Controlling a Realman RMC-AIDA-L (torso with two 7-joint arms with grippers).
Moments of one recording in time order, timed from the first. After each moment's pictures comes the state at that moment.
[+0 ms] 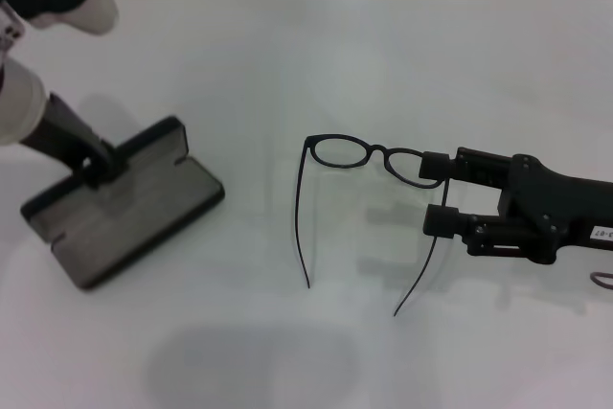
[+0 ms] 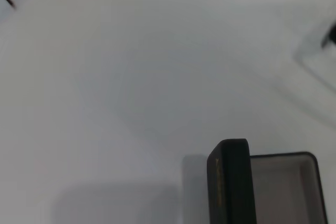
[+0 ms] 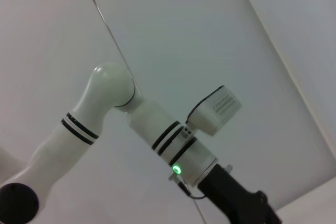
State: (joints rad) left arm -0.42 -2.09 1.30 1.64 2.79 1.64 -2.39; right arm 0.66 1.90 -2.18 -0.14 -0.37 -1.75 1.13
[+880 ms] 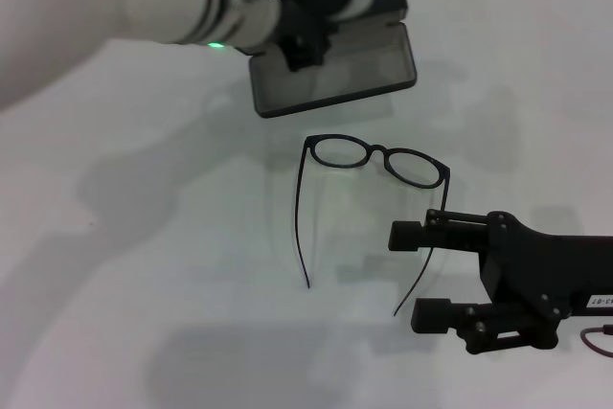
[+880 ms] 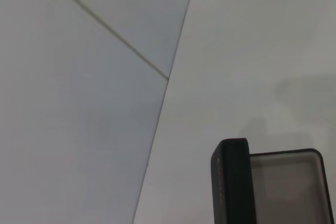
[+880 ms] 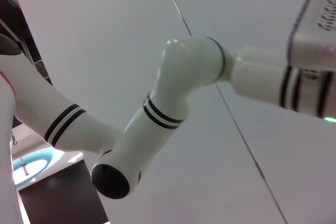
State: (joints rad) left arm -0.55 -2.09 1.73 1.55 2.78 1.02 -2.23; right arm 0.65 1.94 -2.19 -0.16 -0.47 -1.87 1.08
